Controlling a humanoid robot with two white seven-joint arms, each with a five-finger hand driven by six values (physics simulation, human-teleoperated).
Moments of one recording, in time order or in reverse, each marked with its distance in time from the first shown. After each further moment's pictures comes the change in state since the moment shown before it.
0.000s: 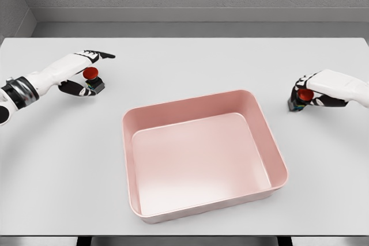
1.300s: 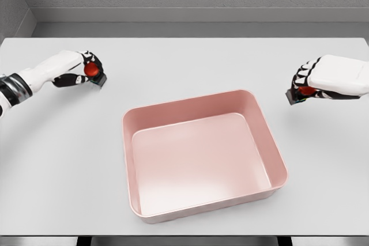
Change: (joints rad) left arm -0.021 0.009 0.007 0.026 0.016 0.000 -0.009; right arm -0.008 -0.196 -0.091 -0.414 -0.002 0.000 0.085
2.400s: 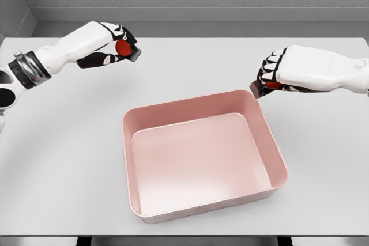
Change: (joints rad) left arm -0.012 -0.006 0.014 -0.340 0.025 -0.001 -0.001; right arm -0.051 0.115 -0.015 -0.100 -0.007 0.000 0.005
